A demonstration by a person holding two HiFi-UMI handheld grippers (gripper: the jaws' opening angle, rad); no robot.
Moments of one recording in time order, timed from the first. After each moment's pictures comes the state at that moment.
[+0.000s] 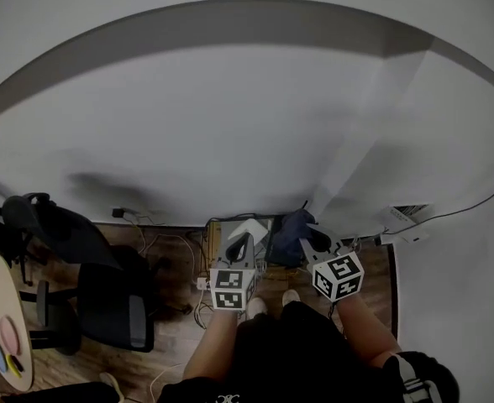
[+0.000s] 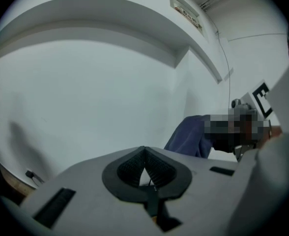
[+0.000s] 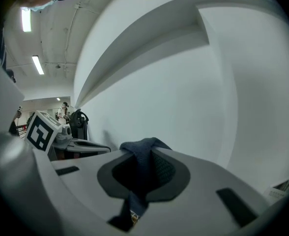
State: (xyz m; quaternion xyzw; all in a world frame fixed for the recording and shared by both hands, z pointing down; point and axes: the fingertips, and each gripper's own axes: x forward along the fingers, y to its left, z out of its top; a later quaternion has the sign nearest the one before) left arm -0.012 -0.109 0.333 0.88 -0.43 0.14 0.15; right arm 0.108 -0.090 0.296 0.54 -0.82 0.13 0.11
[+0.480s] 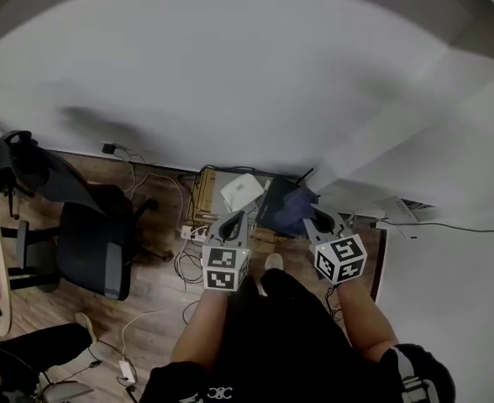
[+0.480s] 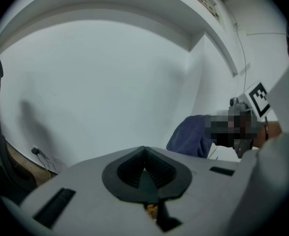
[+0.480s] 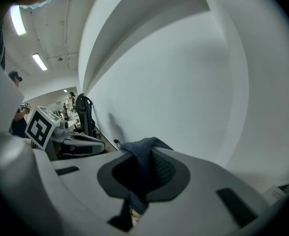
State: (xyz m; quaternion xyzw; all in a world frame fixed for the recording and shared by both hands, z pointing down) left arm -0.012 -0.106 0.405 0.84 -0.47 0.17 0.22; right arm 0.127 -0.110 0.373 0.48 -0.84 0.19 0.19
